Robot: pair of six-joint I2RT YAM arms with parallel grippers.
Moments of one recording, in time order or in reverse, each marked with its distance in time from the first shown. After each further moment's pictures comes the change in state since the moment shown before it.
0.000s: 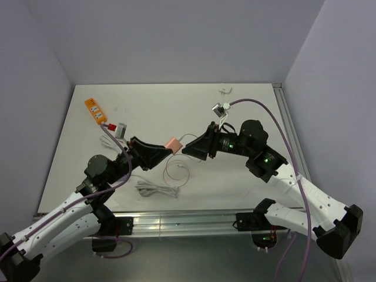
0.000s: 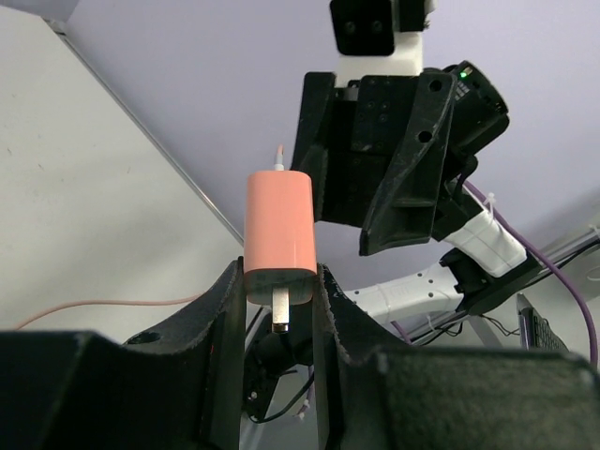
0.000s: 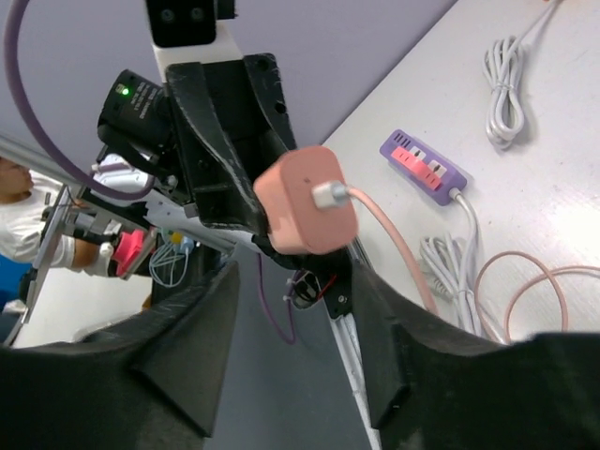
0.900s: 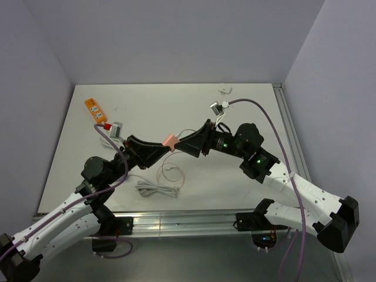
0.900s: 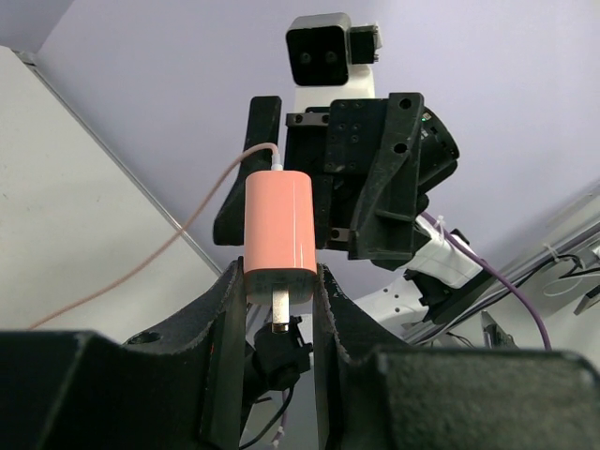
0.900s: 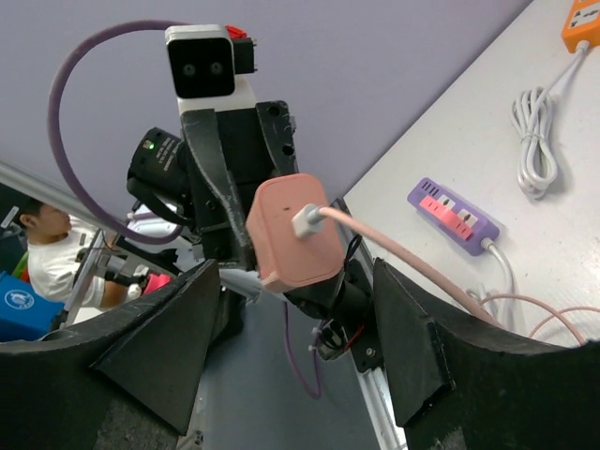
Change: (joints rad) left arm 0.000 -0.022 0.000 0.069 -0.025 -0.051; right arm 0.081 0.039 -0.040 0.211 0.141 0.117
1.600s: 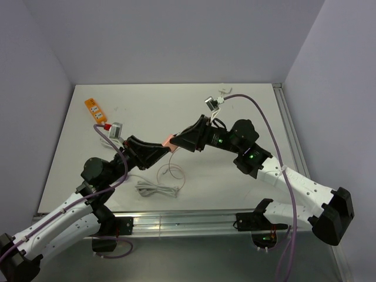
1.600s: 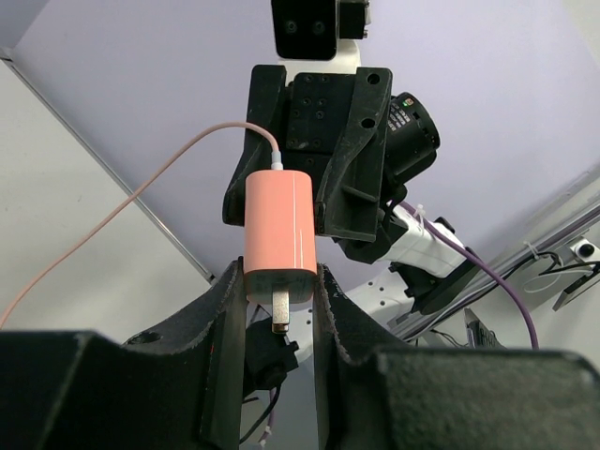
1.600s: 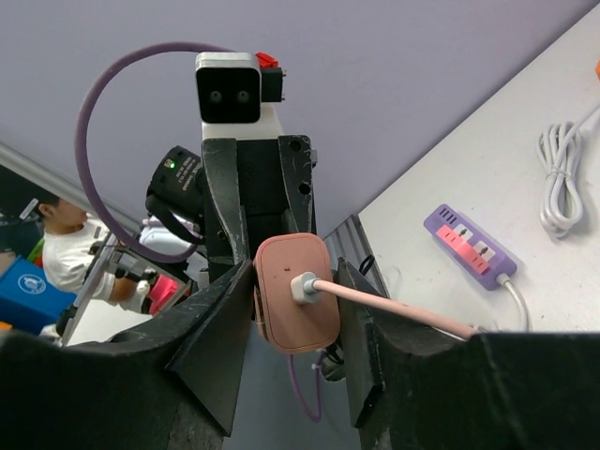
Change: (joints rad) left arm 0.002 0.001 -0.014 0.043 0.022 -0.040; right arm 0.002 0.098 0.032 0.145 -0.042 0.011
